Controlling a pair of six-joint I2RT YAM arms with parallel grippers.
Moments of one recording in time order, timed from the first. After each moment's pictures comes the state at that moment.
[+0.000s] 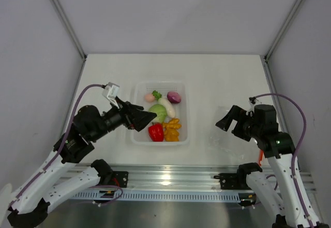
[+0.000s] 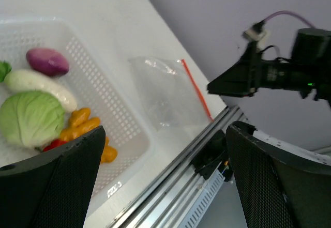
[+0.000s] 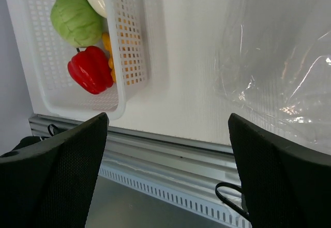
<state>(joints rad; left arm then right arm) -0.76 0.63 0.92 -0.36 0.13 -0.59 0.16 0.68 0.84 -0.92 -0.28 0.59</state>
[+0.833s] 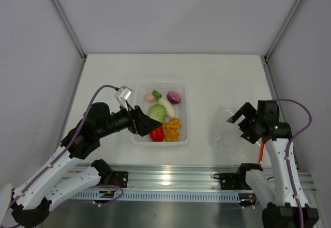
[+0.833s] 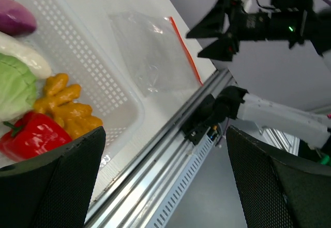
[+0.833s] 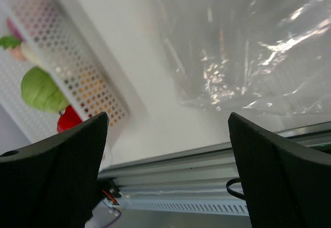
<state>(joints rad) -0.72 0.66 0.87 -0.44 0.25 -0.62 0.02 0.76 0.85 -1.00 -0.14 0.76</state>
